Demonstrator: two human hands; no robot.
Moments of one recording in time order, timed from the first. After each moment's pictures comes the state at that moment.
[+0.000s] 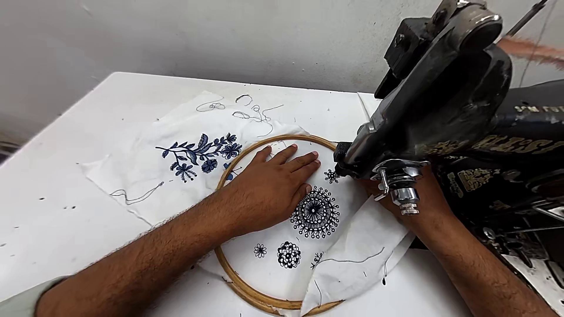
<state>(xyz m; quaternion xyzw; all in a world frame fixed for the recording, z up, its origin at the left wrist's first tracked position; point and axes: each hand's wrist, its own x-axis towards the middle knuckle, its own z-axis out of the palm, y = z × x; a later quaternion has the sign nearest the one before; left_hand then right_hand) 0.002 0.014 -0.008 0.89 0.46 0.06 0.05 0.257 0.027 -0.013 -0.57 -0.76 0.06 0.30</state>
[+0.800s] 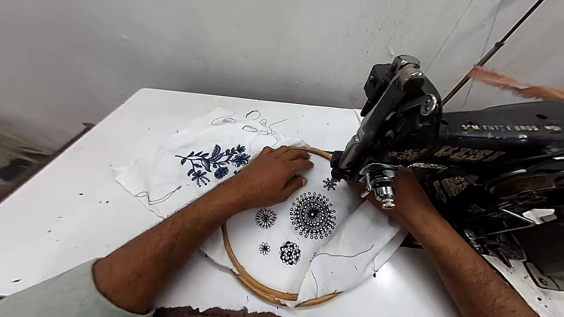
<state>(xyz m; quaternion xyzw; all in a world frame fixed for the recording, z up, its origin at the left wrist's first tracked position) -0.015 0.043 -0.013 0.90 0.40 0.14 0.06 0.251 0.024 0.010 -0.62 -0.75 0.12 0.21</state>
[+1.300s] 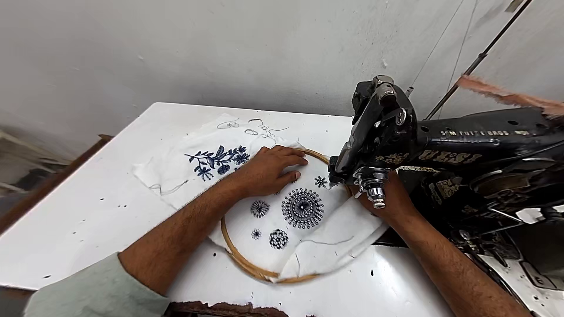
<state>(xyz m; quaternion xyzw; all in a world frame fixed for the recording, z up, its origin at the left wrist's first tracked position) -0.033 0.066 -0.017 0.89 0.41 0.16 0.10 0.250 0.029 -0.010 -0.54 -0.77 0.12 0.32</state>
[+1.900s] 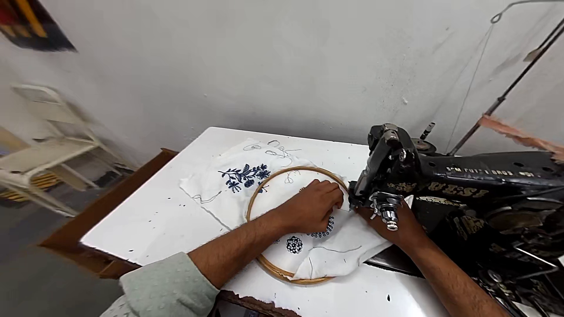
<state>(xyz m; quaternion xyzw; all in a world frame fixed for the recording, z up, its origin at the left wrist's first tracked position) 0.016 0.030 -0.012 0.91 0.36 0.18 0.03 0.248 0.046 -0.031 -0.46 -0.80 0.12 0.36</state>
